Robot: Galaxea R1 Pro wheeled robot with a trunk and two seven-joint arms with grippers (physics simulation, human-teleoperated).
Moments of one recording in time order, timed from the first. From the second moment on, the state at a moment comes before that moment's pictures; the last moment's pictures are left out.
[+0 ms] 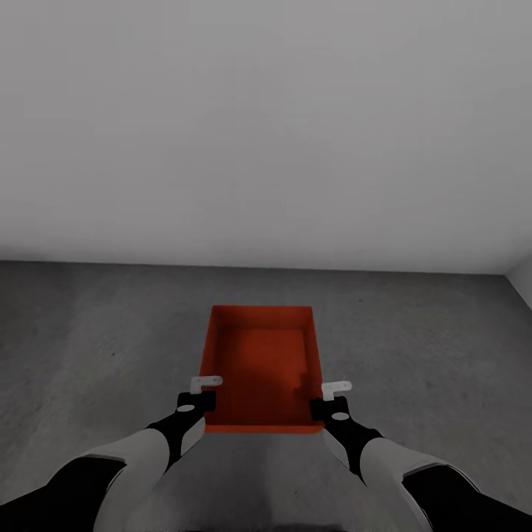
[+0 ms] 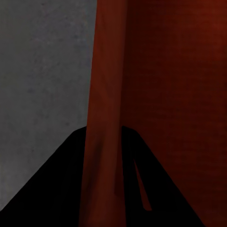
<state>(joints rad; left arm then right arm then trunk) -0.88 -0.11 -0.06 -0.01 0.06 -0.13 0.23 -0.84 0.13 0.20 -0.03 -0.06 -0.11 -0.20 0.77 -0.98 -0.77</state>
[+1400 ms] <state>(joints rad) -0.88 -0.11 -0.06 -0.02 0.06 -0.13 0.23 -0.85 0.13 0.20 -0.03 -0.06 -0.11 -0.20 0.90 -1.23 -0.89</state>
